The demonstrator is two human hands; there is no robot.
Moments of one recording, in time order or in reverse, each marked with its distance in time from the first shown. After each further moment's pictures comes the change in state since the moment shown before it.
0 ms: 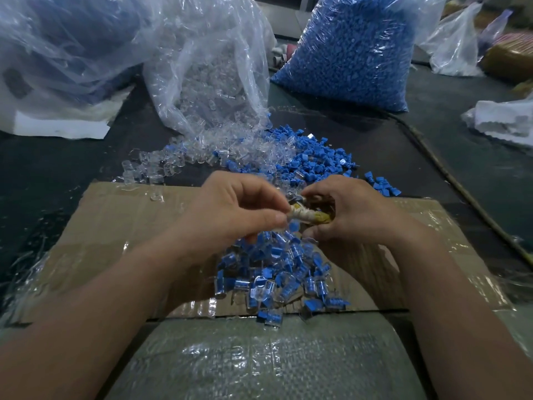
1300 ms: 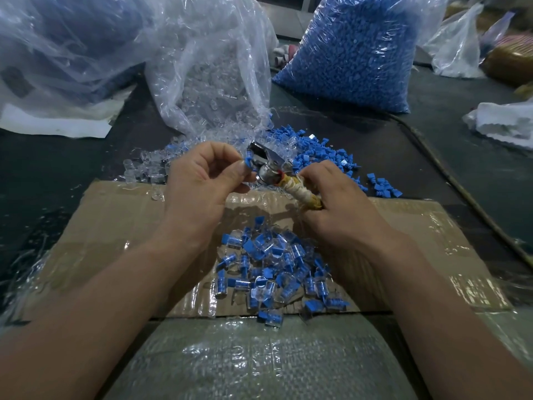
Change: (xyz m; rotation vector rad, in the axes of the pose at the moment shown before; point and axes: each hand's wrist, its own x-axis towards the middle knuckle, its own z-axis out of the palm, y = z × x) left_hand 0.013 -0.017 -0.008 -0.083 0.468 0.183; right_hand 0.003 -0.019 0.015 0.074 0.204 -0.030
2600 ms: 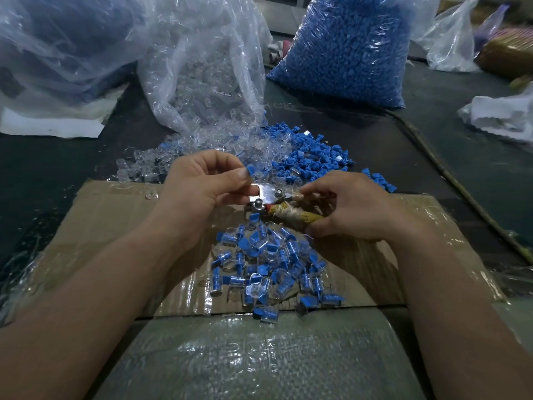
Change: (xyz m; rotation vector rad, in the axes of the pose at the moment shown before) left_hand 0.004 0.001 -0.004 -0.213 -0.105 -0.293; right_hand -0.003 0.018 -0.022 -0.096 -0.197 0.126
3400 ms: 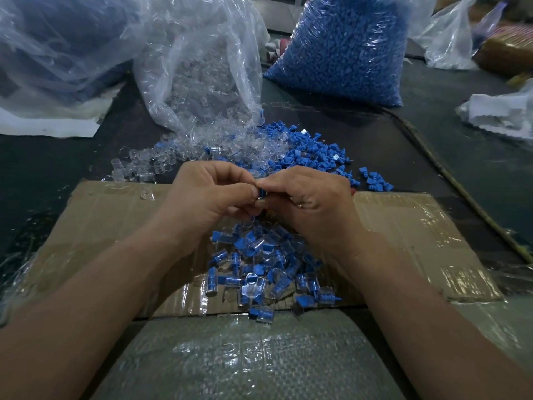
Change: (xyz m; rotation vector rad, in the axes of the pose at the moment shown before) left_hand -0.006 0.002 0.009 0.211 -0.083 -0.005; right_hand 0.003 -0.037 0.034 0.292 0.669 -0.683
